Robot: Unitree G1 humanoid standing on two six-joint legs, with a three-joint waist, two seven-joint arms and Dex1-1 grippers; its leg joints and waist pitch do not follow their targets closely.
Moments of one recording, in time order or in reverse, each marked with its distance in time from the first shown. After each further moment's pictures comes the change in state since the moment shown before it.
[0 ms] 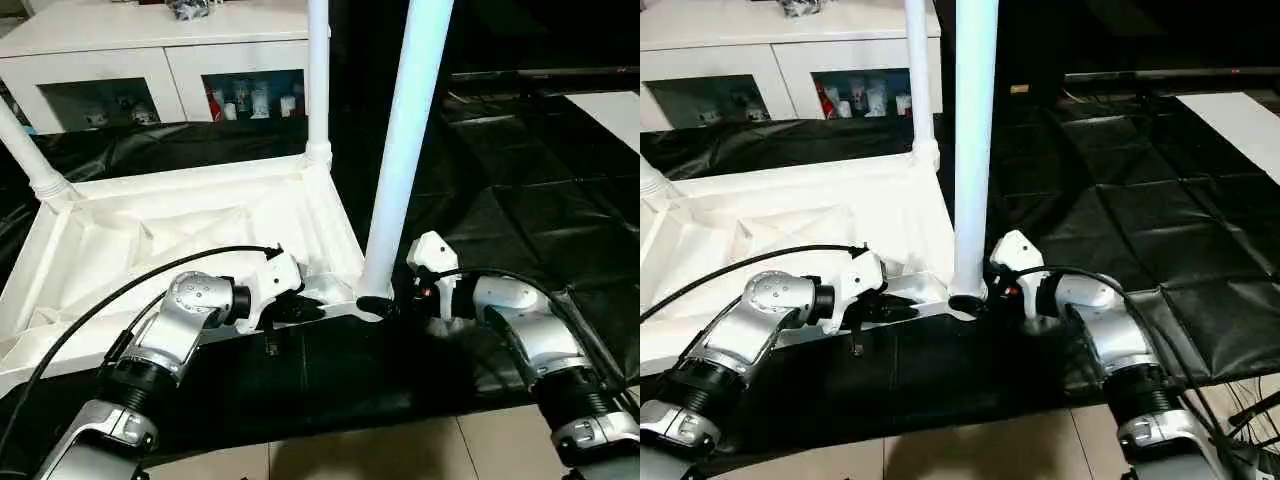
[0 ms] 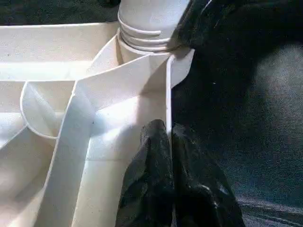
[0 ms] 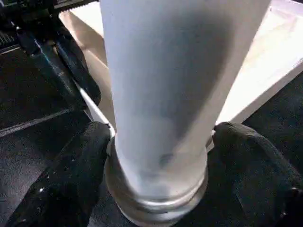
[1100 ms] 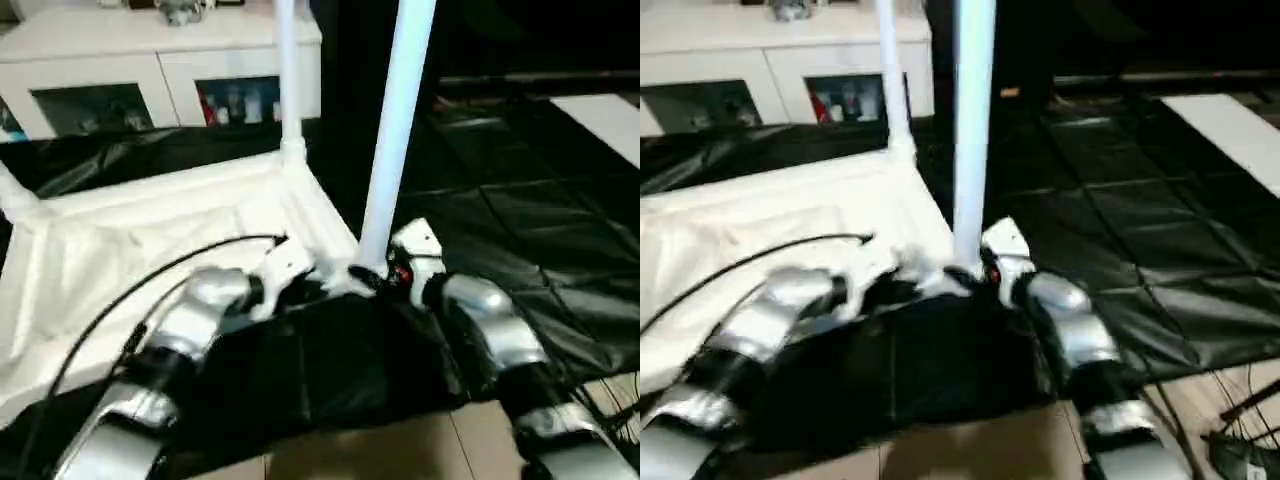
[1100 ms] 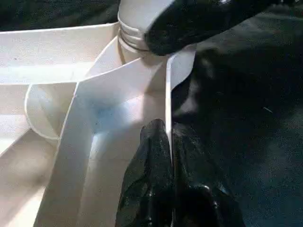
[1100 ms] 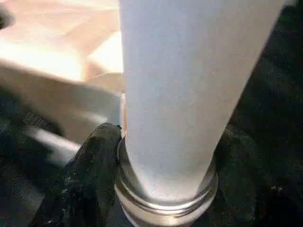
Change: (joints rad) left arm -0.121 -0.102 0.011 0.175 0.058 0.050 0.243; right arm -0.076 0.211 -0.086 0.140 -0.048 0.064 -0.450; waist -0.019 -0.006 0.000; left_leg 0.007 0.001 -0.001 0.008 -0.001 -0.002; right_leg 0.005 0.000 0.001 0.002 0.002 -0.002
